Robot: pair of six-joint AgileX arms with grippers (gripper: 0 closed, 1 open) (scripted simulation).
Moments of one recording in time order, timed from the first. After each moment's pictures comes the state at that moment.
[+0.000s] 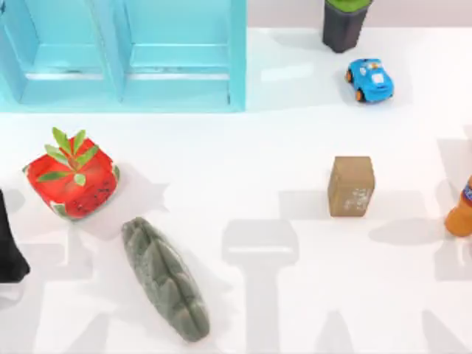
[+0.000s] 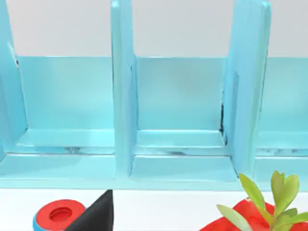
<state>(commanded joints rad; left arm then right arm) 0.00 0.00 0.00 0.00 0.00 0.00 0.00 0.00 0.00 0.00 0.00 0.00</state>
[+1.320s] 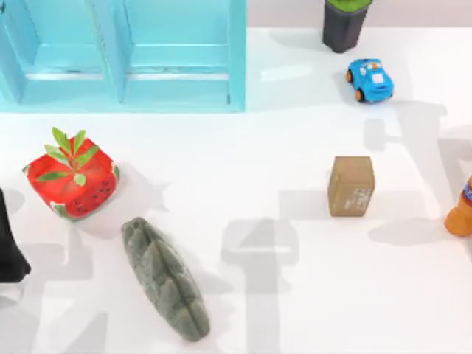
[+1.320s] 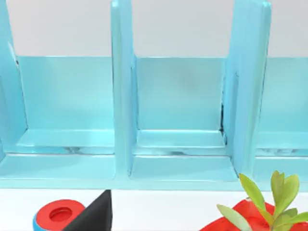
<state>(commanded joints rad) 0.00 0.00 0.00 0.00 0.00 0.00 0.17 1.33 1.41 -0.88 0.00 0.29</state>
